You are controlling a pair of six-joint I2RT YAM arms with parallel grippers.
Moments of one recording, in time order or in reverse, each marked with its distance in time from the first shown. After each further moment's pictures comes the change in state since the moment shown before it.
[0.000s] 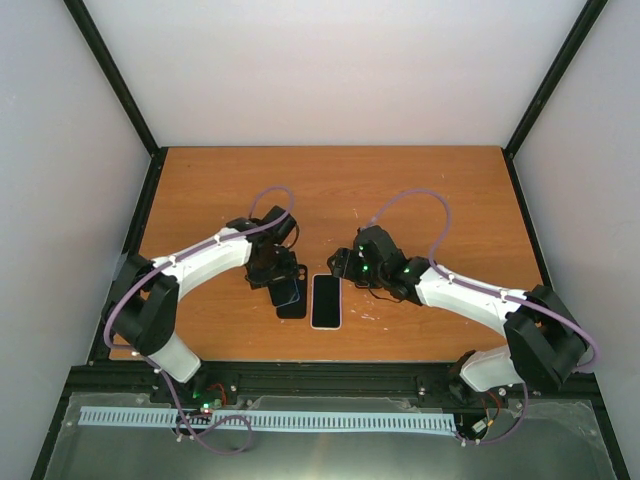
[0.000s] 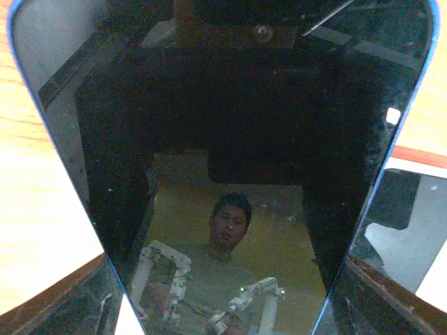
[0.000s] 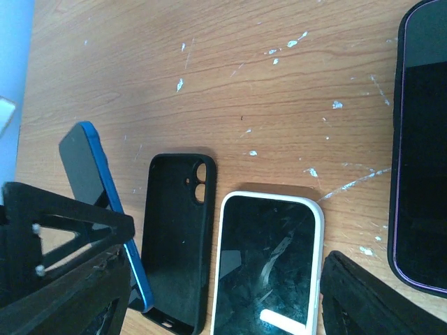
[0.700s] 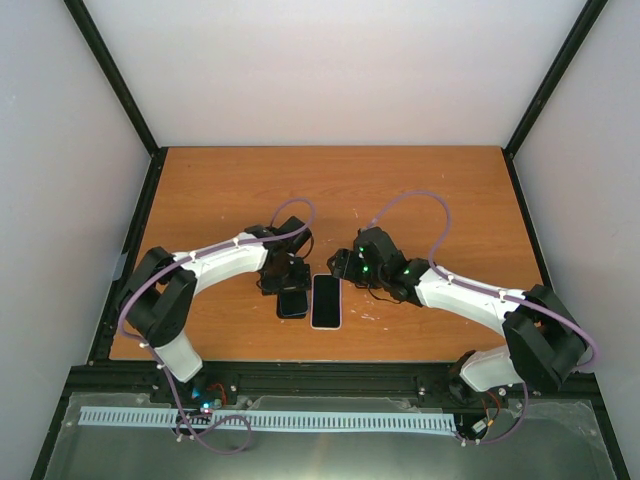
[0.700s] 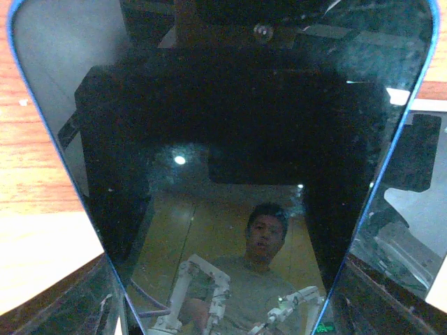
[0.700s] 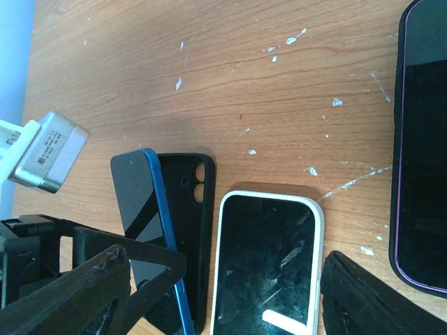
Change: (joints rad) left arm -0.089 0.086 -0.014 0.061 0.031 0.077; right arm 0.000 0.003 -0.017 0.027 -0.003 0.009
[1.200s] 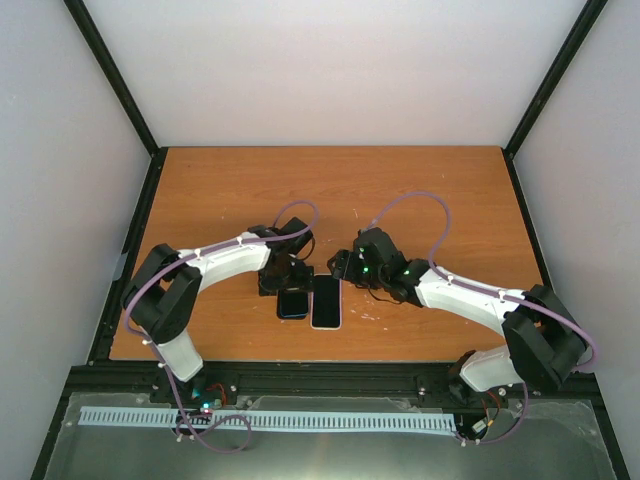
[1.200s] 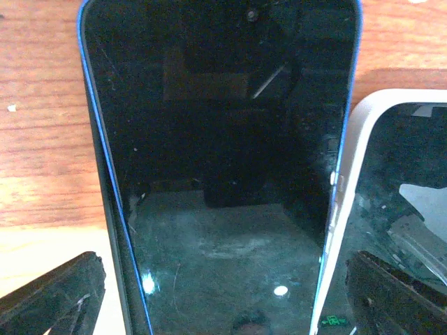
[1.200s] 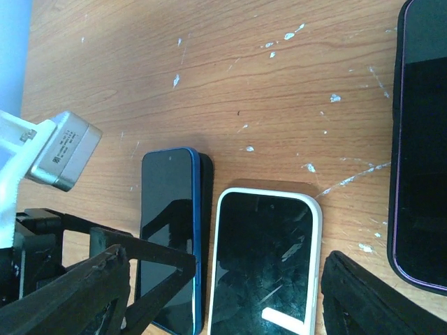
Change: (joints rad) left arm -0.002 0.039 0.005 -0.004 0.000 0.039; right arm 0.000 0.000 -0.007 0.002 -0.001 0.000
